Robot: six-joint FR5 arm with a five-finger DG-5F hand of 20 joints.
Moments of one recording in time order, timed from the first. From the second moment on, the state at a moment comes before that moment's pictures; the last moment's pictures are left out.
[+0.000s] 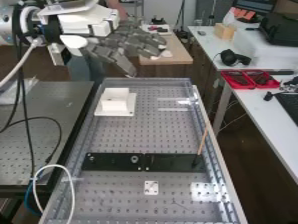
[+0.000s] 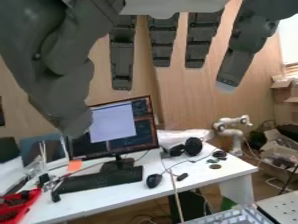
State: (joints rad) arm 1.52 -1.53 -1.90 -2.85 -1.45 -0.62
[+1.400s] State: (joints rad) arm 1.52 -1.56 -1.85 -2.99 -1.51 -0.68
